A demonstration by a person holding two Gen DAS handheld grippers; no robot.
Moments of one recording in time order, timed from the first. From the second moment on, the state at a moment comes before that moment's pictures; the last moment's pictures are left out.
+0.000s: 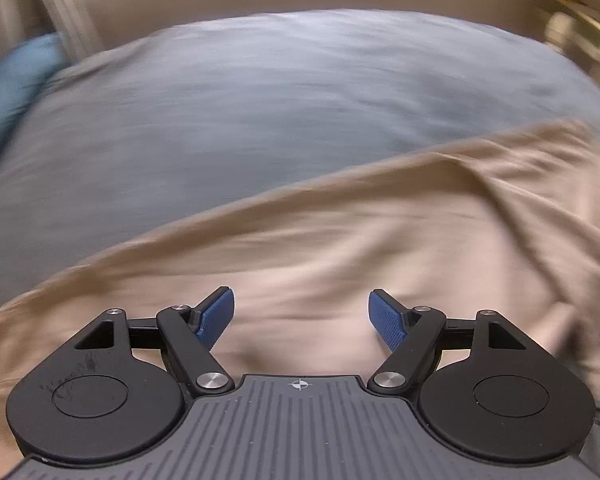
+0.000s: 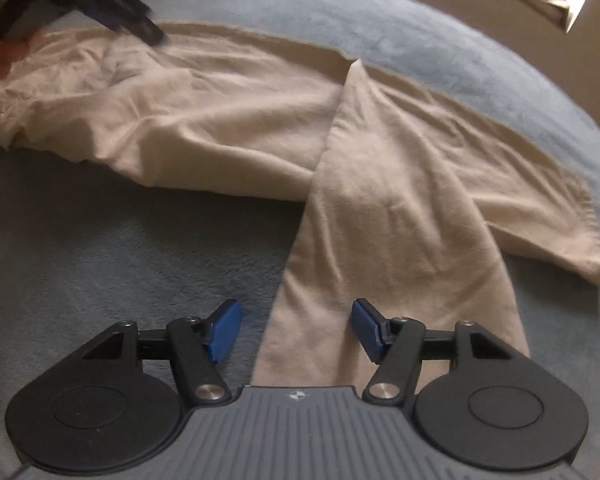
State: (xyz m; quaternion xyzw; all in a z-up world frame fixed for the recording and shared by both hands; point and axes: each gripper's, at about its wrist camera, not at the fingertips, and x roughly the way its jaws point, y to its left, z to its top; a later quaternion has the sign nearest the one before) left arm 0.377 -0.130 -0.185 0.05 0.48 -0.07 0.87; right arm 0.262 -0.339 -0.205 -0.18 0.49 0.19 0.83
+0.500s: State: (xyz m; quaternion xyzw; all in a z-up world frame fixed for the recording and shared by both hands) left arm 0.436 -0.205 -0.217 0.04 0.44 -0.06 0.89; right arm 0.316 -0.413 -0.134 -0.27 0.35 0.05 0.90
